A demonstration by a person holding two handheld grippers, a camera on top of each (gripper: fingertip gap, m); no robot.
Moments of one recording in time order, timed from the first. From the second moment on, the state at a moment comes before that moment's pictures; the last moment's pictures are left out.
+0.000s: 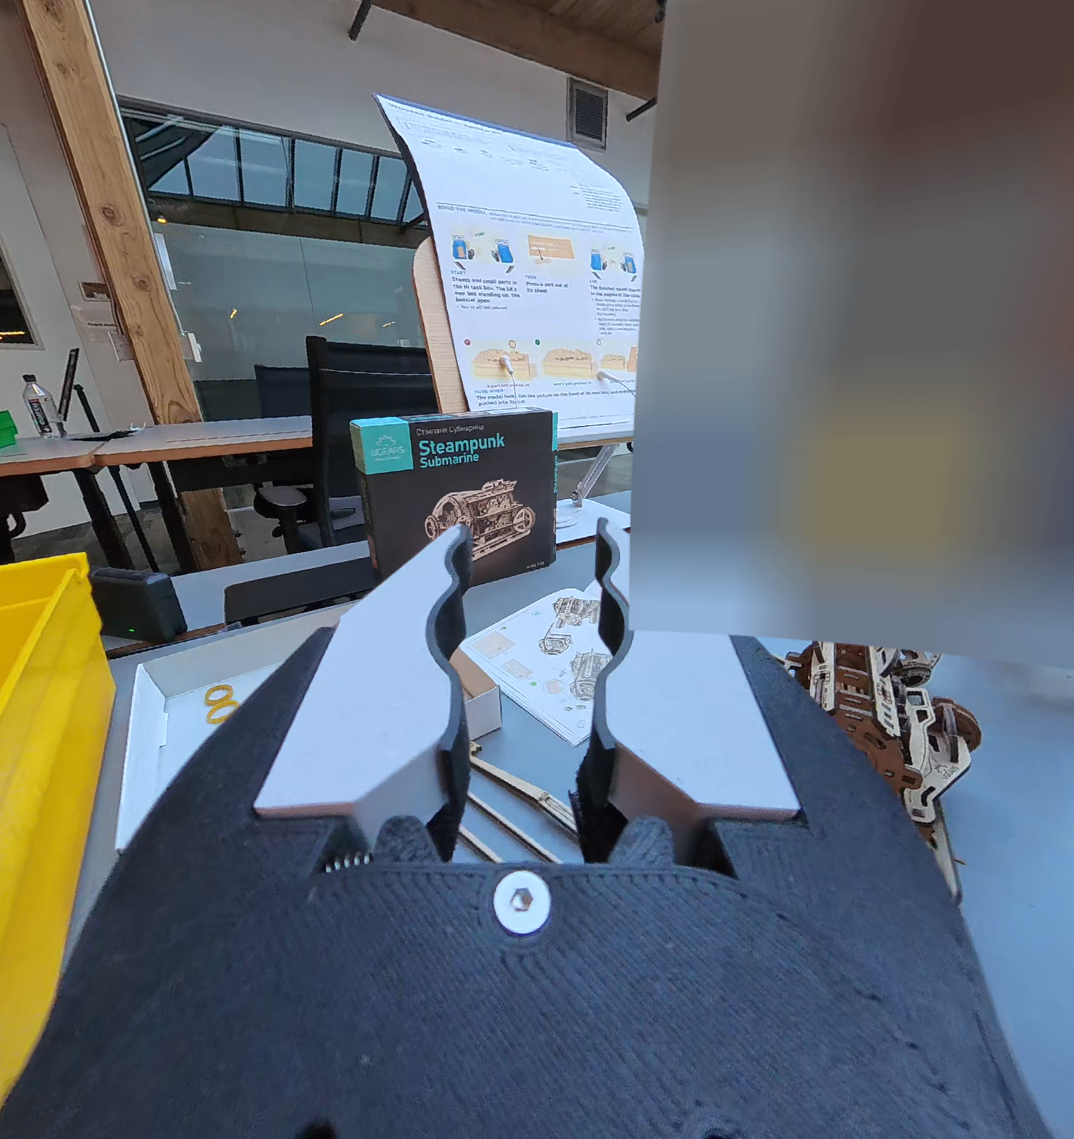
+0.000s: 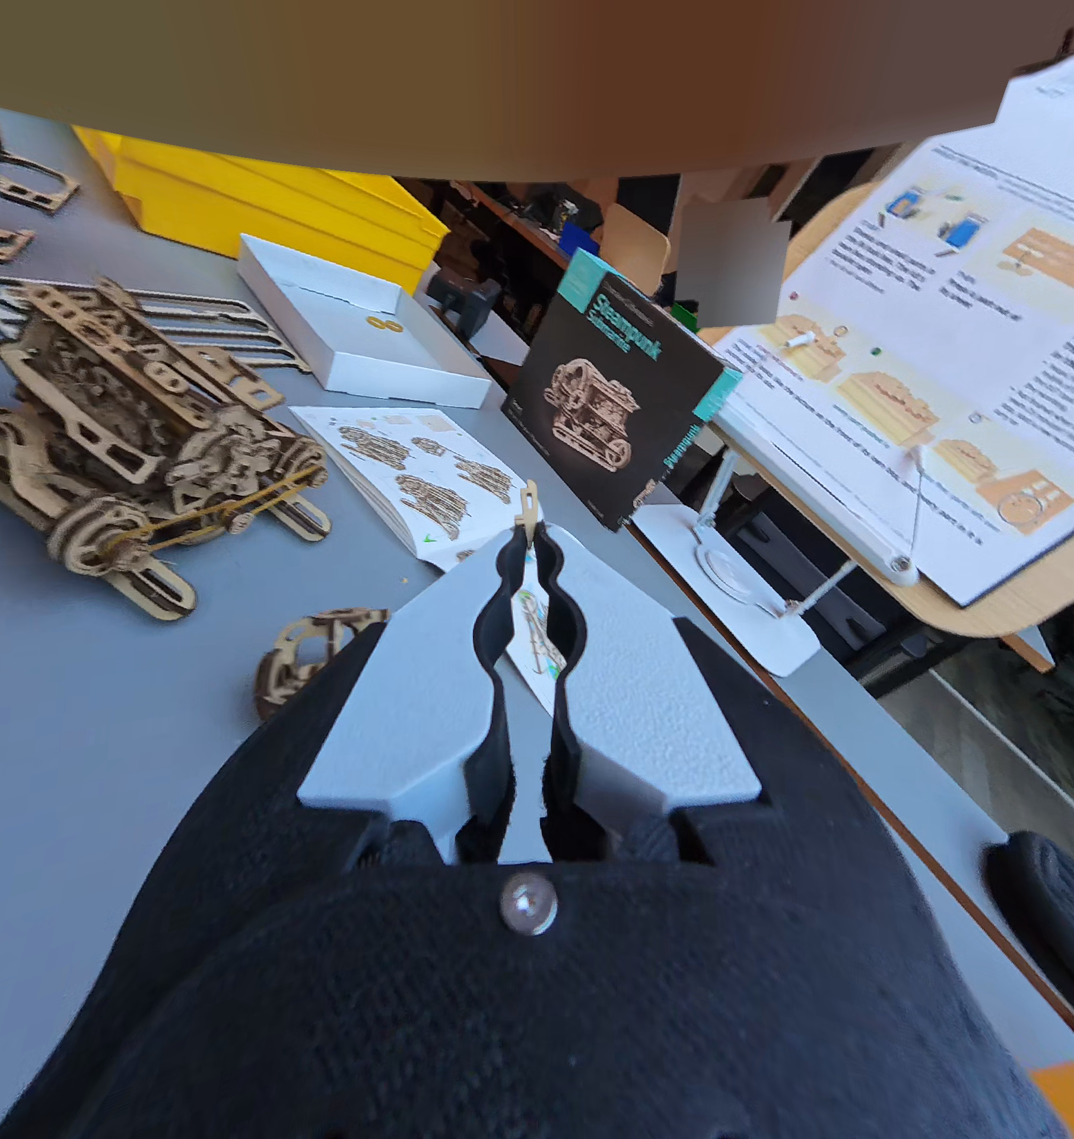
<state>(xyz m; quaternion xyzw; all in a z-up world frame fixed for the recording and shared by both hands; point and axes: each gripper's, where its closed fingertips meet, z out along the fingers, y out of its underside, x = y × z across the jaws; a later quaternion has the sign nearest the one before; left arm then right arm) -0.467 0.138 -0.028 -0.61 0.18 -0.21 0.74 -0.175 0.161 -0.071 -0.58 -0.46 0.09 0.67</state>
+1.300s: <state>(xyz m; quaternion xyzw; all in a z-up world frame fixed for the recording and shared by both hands) -0.462 0.064 -0.011 -0.64 0.16 -0.21 0.72 -0.309 0.158 -0.058 -0.41 -0.72 0.08 0.56</state>
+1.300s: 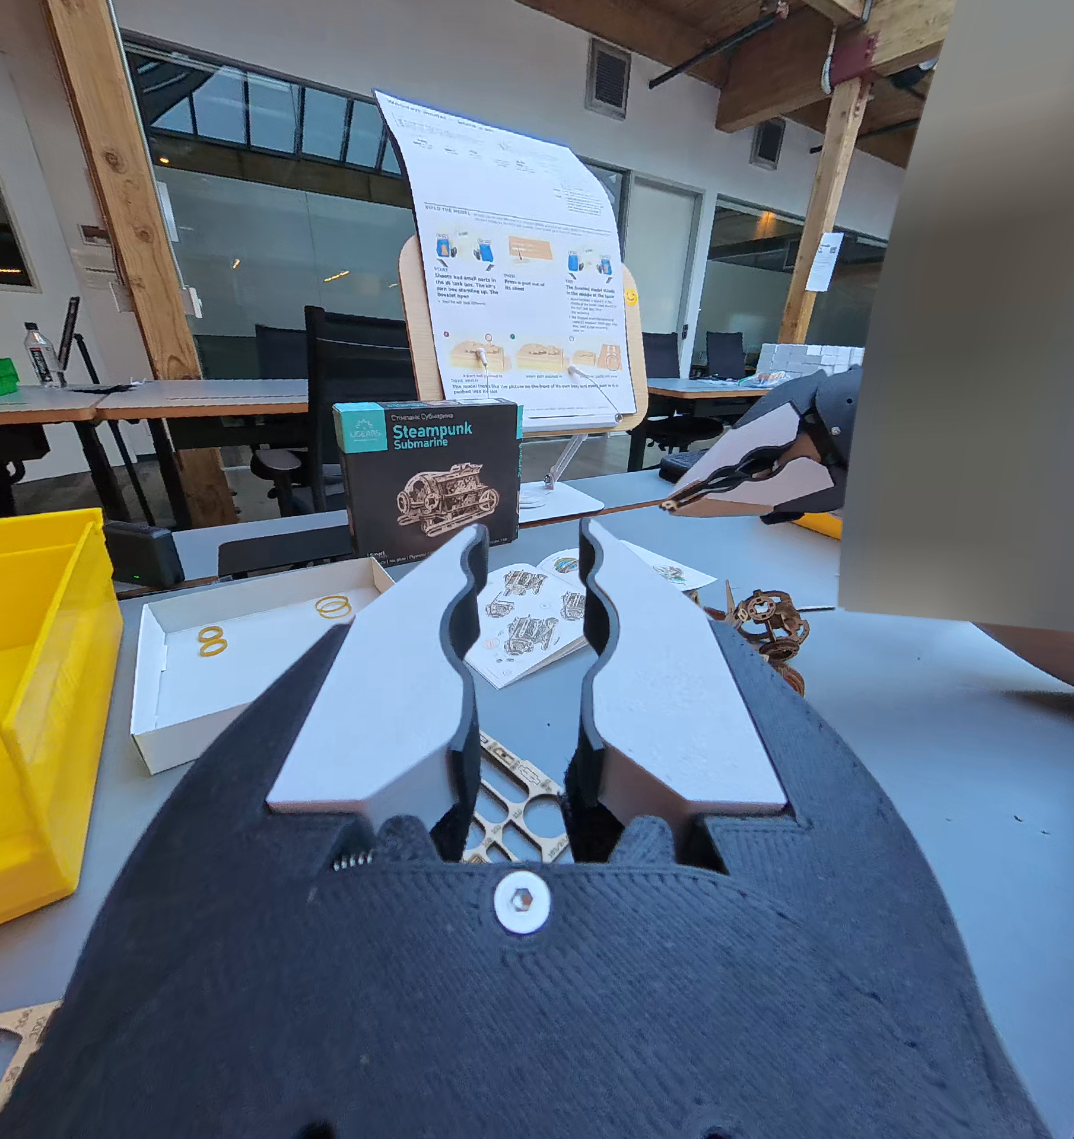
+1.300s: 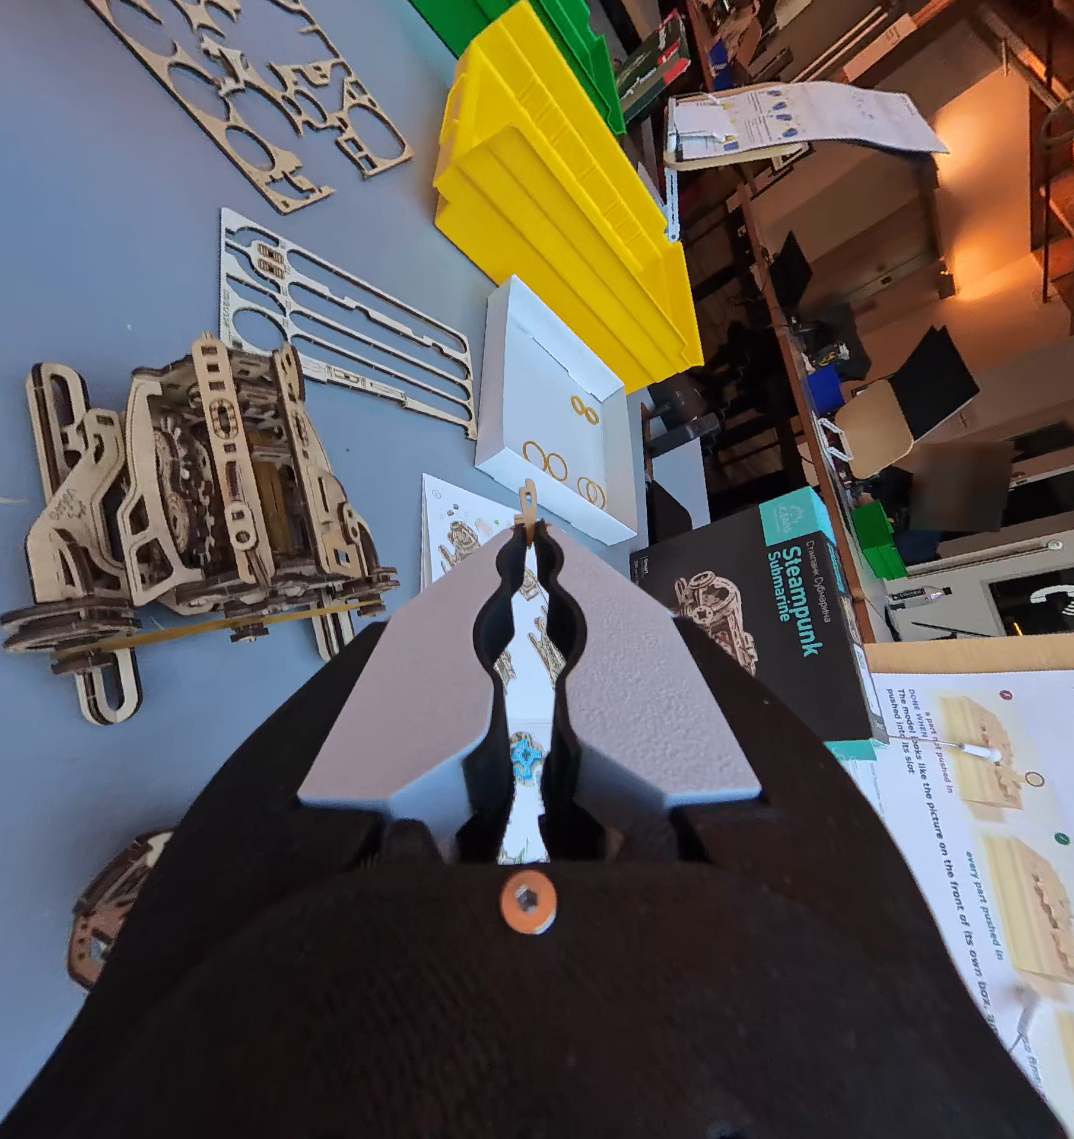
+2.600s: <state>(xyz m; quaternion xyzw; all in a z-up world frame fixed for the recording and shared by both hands) -0.314 0.083 -0.048 -0.73 0.26 -0.41 0.49 -0.301 0.090 -0.062 -0.36 -0.75 0.12 0.55</state>
